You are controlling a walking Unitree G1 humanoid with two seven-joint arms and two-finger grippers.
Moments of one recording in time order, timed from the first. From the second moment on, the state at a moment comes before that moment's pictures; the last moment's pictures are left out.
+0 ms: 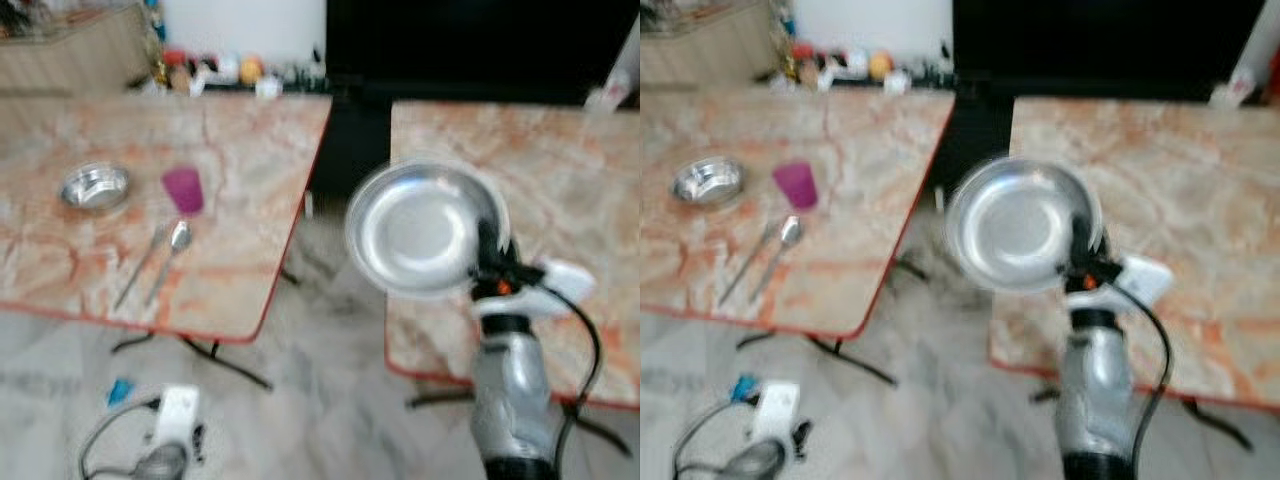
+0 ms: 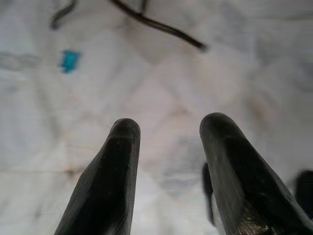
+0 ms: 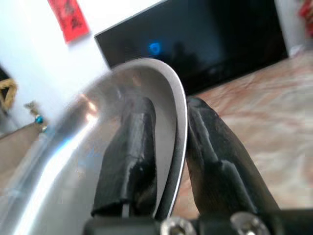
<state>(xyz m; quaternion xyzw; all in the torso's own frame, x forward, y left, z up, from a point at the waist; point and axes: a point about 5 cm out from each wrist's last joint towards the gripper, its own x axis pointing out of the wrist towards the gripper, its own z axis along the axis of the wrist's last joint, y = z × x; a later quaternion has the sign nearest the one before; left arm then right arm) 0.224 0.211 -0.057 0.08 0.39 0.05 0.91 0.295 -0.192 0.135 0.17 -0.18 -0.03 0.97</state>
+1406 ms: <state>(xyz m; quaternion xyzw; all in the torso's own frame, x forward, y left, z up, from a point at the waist) 0.221 0.215 -0.058 0.08 0.40 0.06 0.91 0.302 -0.212 0.140 0.14 -0.17 -0.07 0.97</state>
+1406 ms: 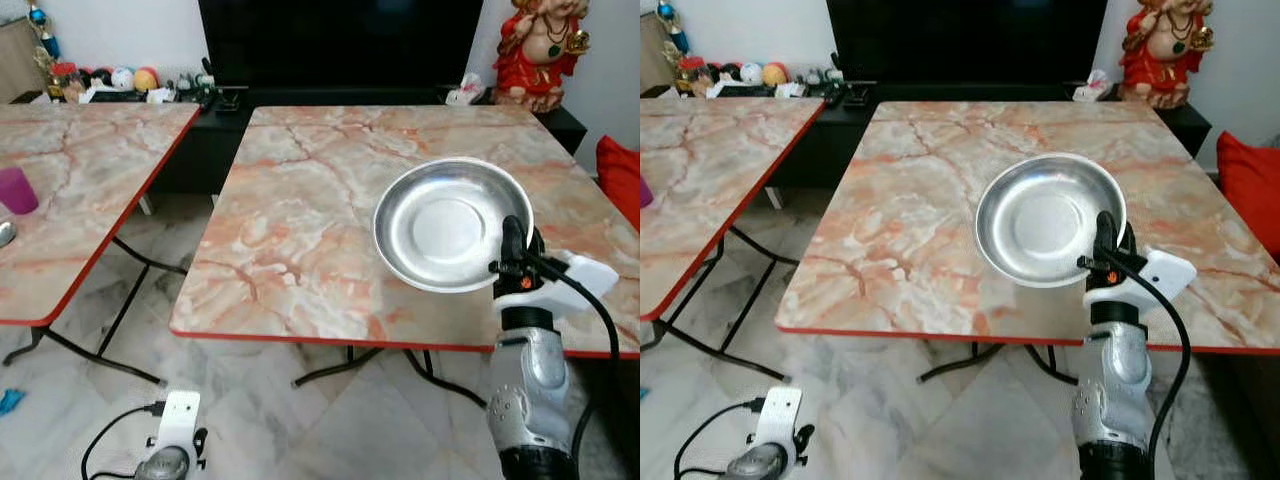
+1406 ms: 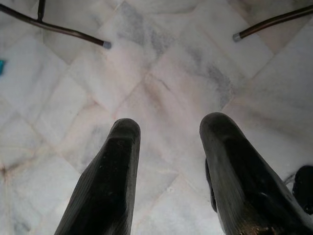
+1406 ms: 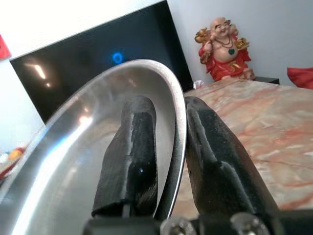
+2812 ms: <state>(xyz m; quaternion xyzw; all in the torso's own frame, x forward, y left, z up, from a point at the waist) 0.222 0.217 -0.057 0.08 0.40 0.06 0.91 0.291 -0.243 0.080 0.16 0.01 -0.22 0.96</state>
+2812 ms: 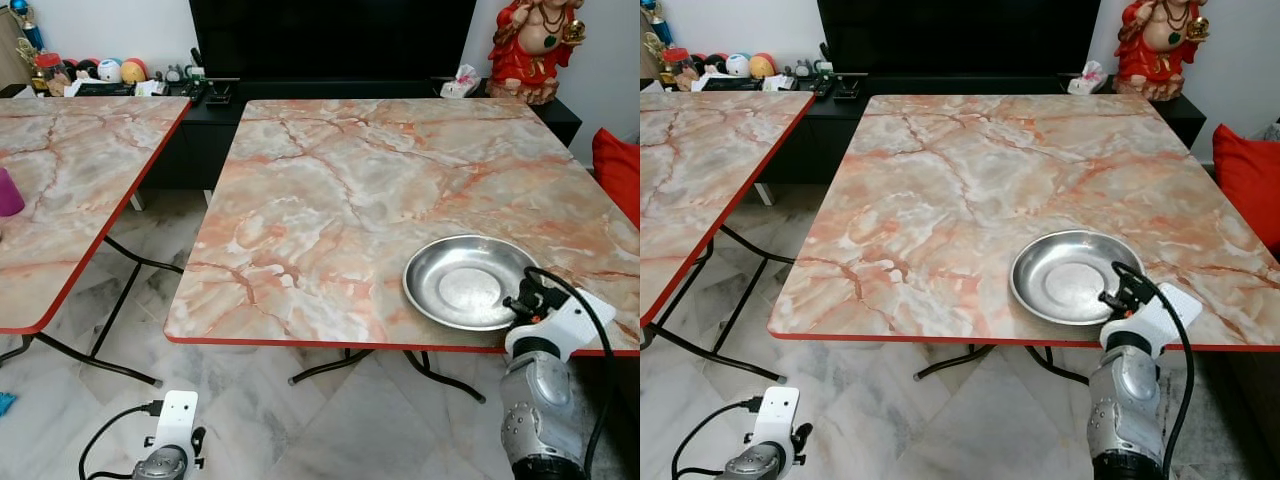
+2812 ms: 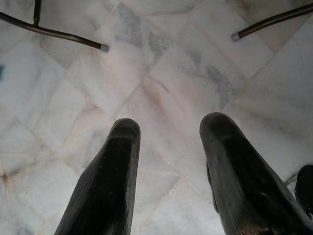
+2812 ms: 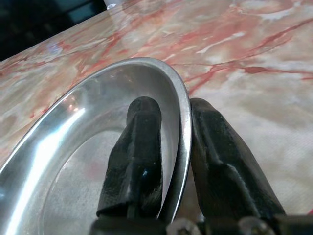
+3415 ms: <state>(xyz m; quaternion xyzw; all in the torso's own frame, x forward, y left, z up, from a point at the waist) 0.222 0.217 -0.057 0.08 0.40 0.06 0.91 0.292 -0.243 0.074 0.14 0.03 -0.22 0.96</state>
